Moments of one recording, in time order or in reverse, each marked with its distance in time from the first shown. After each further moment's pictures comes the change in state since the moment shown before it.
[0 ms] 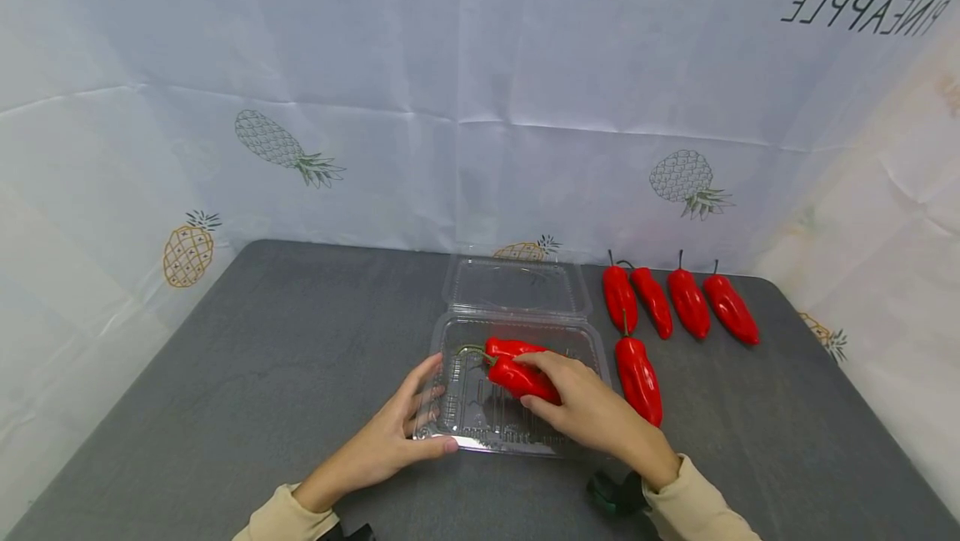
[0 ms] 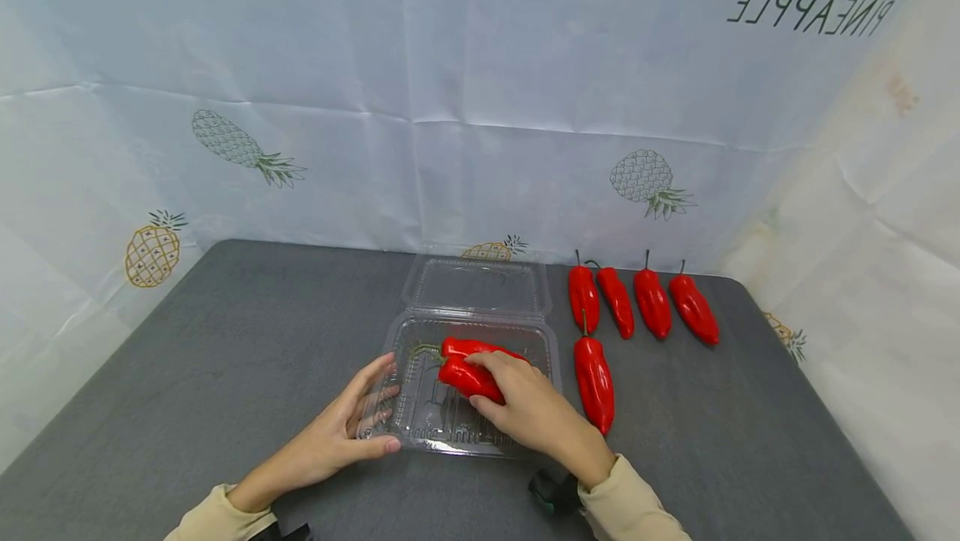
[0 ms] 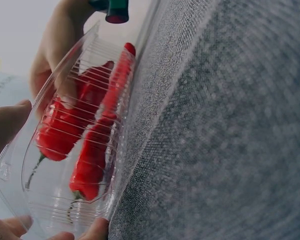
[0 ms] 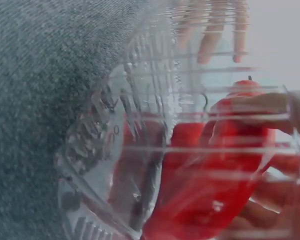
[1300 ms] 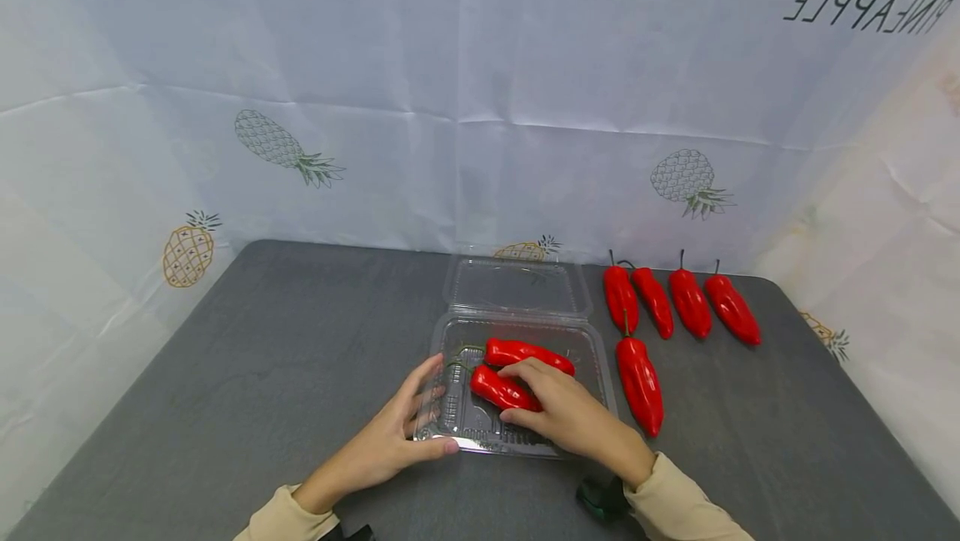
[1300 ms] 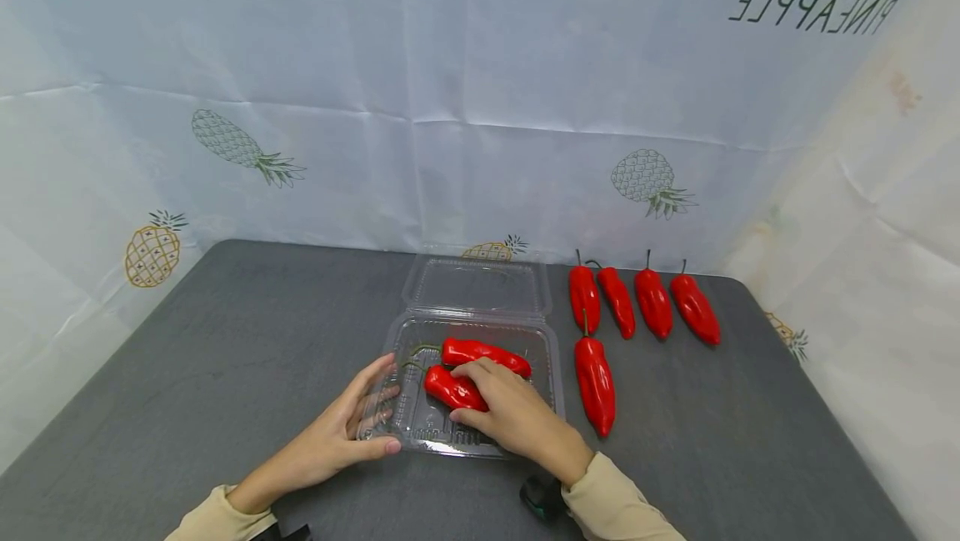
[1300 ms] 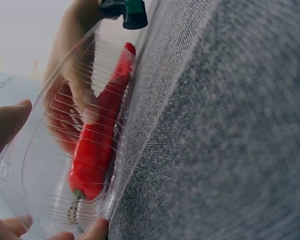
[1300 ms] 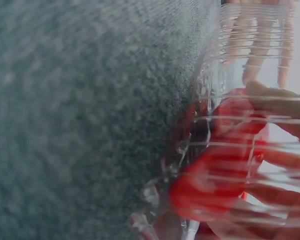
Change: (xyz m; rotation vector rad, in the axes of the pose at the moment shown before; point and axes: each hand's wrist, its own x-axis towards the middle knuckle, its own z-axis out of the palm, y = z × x) left_hand 0.000 0.002 0.001 -0.006 0.001 -0.019; right_hand 0.009 0.004 0.025 -0.003 -0.047 -0.026
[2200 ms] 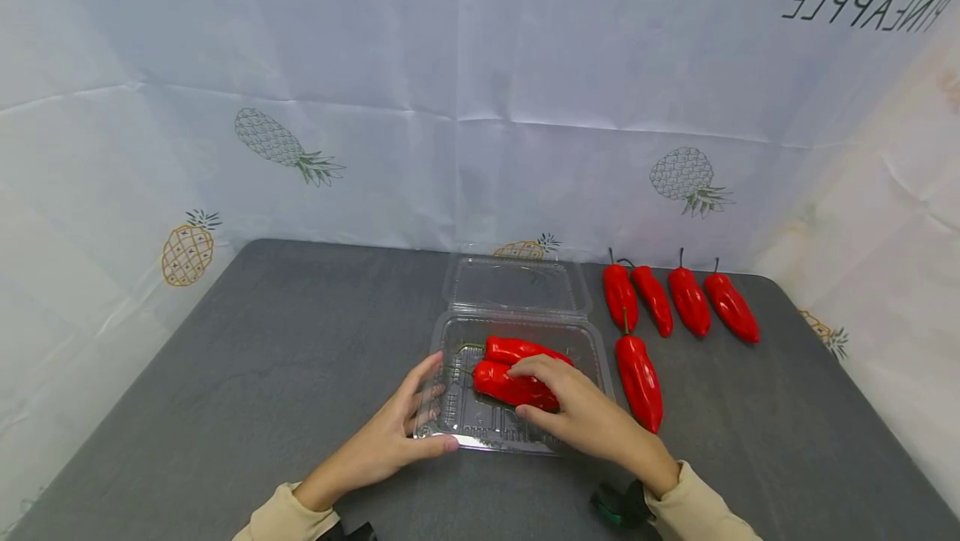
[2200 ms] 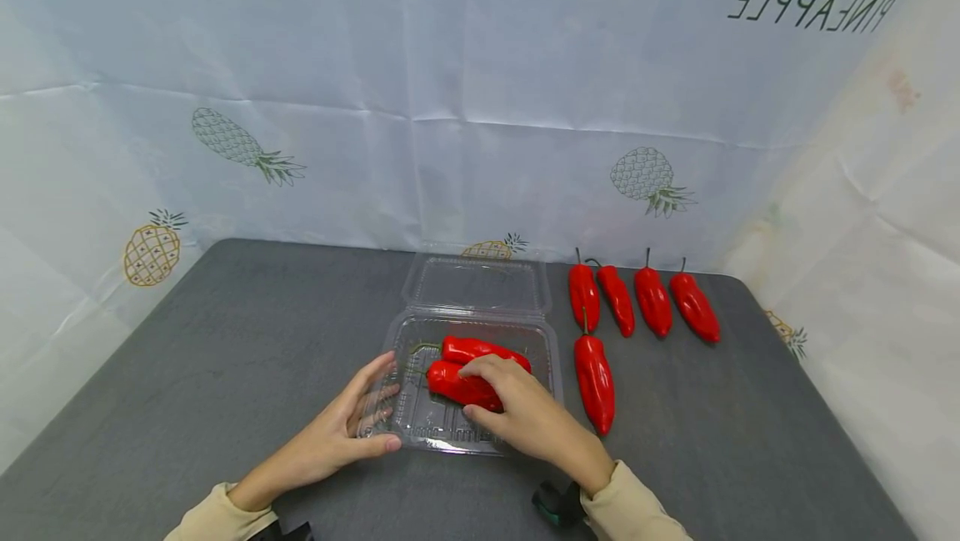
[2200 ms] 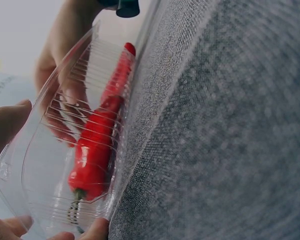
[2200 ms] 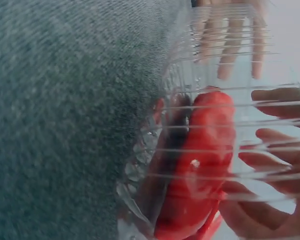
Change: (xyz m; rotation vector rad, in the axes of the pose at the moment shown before) left_hand -0.001 -0.002 0.000 0.011 0.002 0.024; right_hand -0.015 0.002 -0.015 0.059 0.042 -0.057
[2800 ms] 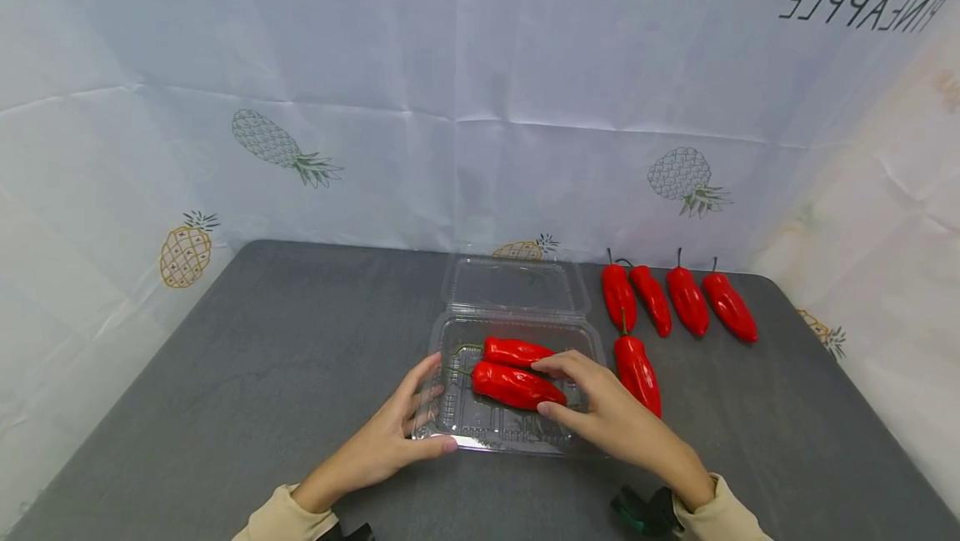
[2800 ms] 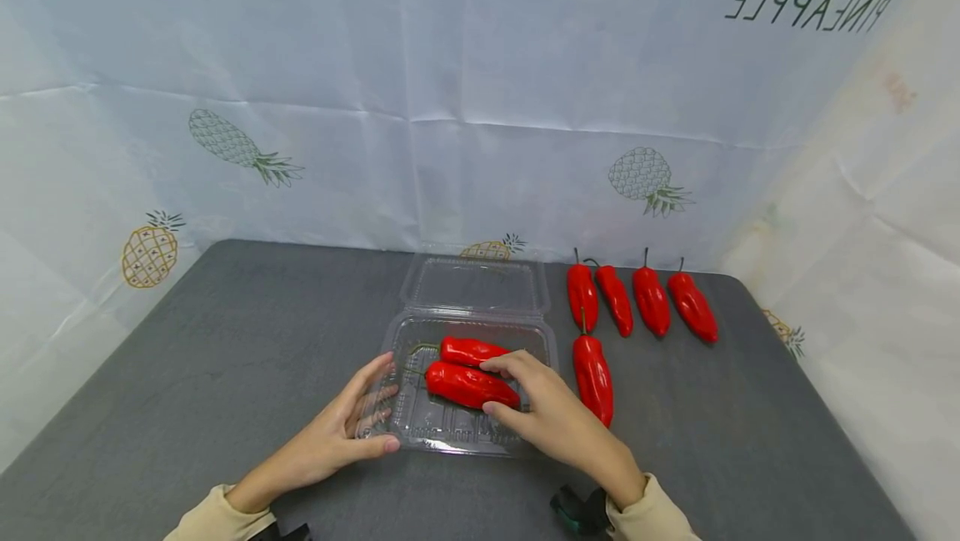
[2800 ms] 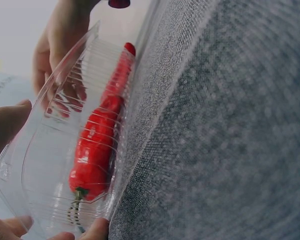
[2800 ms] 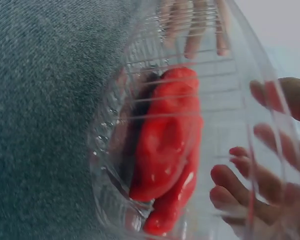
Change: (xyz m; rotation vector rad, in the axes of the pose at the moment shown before) left_hand 0.000 0.001 0.000 0.012 -0.002 -0.003; right_hand -0.018 0.006 -0.021 0.114 0.049 0.014
